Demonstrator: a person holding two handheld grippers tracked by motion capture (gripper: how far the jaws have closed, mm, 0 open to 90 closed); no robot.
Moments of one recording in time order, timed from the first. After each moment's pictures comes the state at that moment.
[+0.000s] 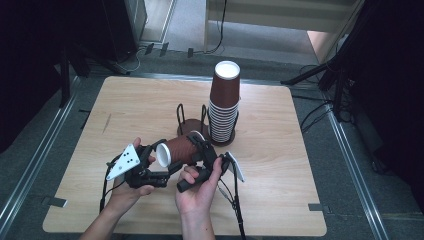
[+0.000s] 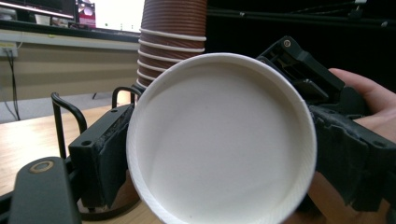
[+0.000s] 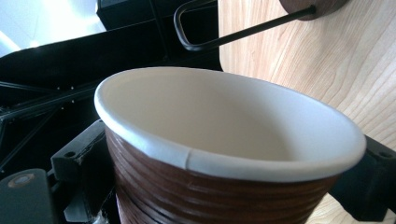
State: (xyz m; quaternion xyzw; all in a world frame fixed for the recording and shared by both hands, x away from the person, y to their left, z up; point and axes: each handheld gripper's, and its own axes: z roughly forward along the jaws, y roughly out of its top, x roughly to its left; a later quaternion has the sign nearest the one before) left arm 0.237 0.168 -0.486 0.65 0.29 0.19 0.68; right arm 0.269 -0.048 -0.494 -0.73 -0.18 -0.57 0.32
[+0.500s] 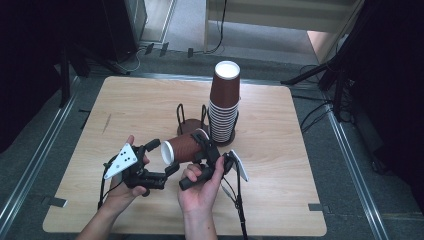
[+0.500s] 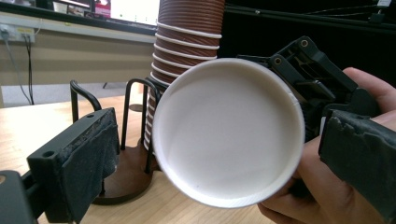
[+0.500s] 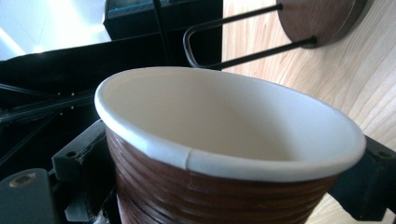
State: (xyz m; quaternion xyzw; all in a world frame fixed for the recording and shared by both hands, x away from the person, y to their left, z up) left arm 0.234 0.173 -0.483 0.64 0.34 0.18 0.67; right arm 0.271 -0.054 -0.489 -0.74 -0.18 -0.58 0.28
